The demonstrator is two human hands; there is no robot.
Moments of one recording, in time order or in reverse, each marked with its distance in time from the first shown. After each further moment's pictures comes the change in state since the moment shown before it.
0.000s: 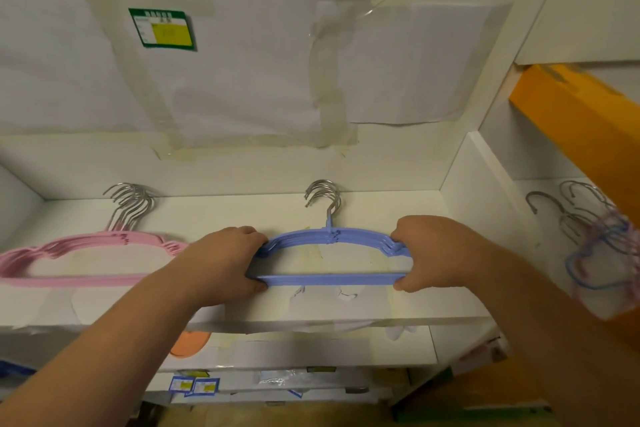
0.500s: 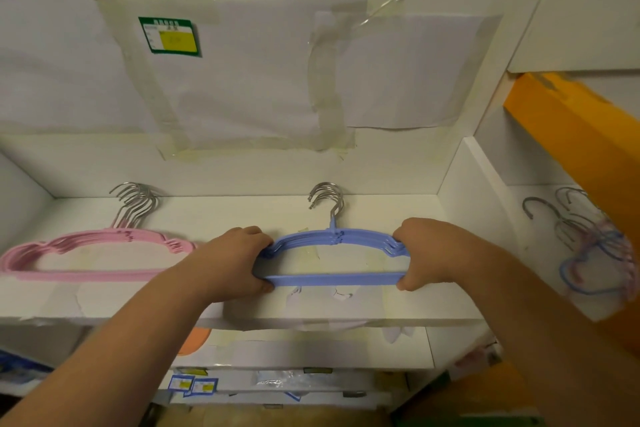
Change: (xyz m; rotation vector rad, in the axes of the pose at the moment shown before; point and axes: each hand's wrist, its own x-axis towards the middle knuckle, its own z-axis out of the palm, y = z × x) left_hand 0.002 0.011 0.003 -0.109 -0.028 -0.047; right_hand 0.007 0.005 0.001 -0.027 -0.079 0.065
